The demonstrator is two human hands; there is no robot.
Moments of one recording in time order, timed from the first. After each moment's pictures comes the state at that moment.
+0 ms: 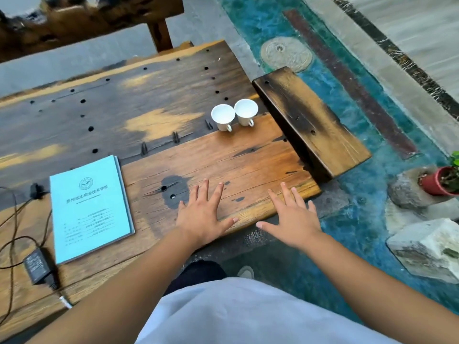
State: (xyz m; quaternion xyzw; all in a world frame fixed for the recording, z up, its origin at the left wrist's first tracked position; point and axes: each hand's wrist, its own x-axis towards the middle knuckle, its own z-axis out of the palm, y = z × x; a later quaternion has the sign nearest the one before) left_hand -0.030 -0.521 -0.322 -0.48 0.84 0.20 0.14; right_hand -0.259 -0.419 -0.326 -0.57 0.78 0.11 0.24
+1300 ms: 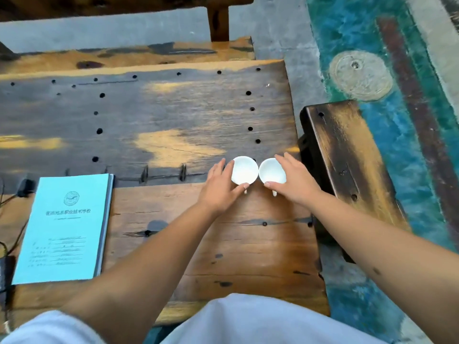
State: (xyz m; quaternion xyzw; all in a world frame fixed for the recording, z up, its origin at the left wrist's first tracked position) left_hand -0.165 -0.781 -0.384 -0.64 0.69 0.34 -0.07; right_hand -0.392 -0.791 -0.376 -0.66 0.68 -0.03 0.31
